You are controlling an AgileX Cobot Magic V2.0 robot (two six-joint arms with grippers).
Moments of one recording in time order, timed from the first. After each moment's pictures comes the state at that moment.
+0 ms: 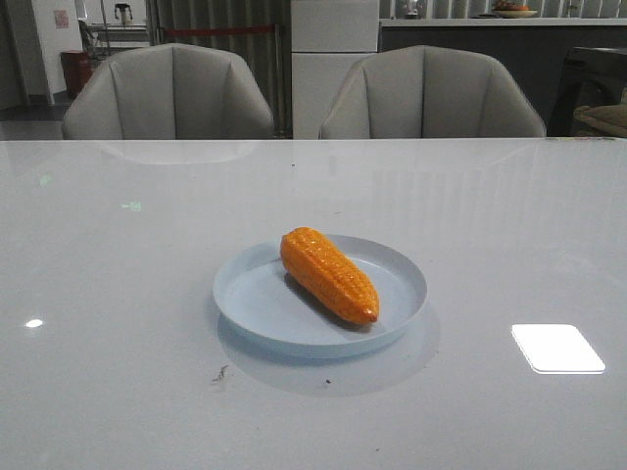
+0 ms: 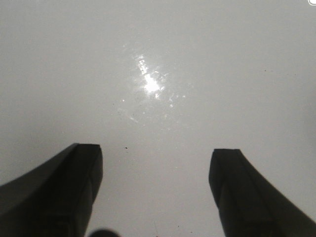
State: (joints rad) left arm -0.01 1.07 -0.84 0.02 0.62 0.08; right arm 0.06 -0.01 0.03 0.01 0.13 0.06
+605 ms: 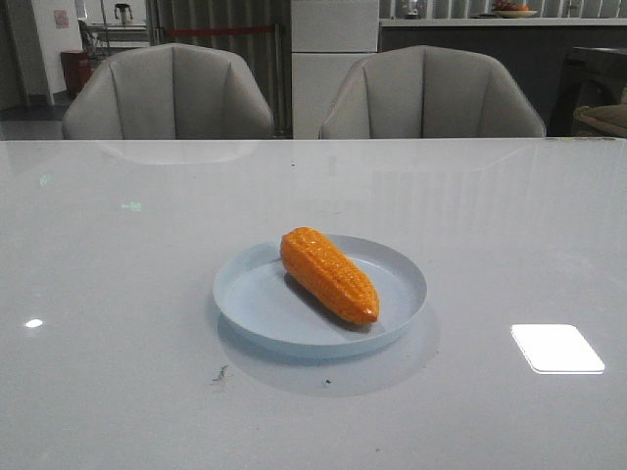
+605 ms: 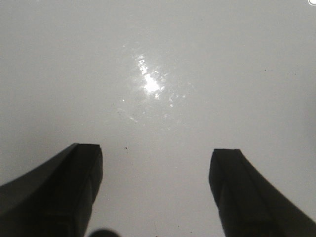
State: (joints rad) left arm -0.01 1.07 -0.84 0.02 0.62 0.08; right arm 0.06 -0.01 0.03 0.01 0.15 0.07
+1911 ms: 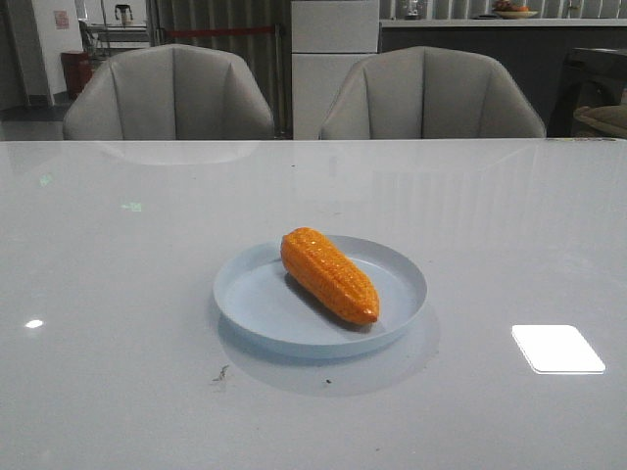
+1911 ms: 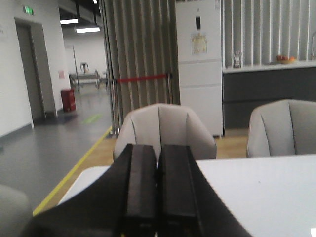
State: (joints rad) left arm -0.02 0.12 -0.39 0.02 0.15 0.08; right arm 0.06 -0.01 0.03 0.01 0.15 0.07
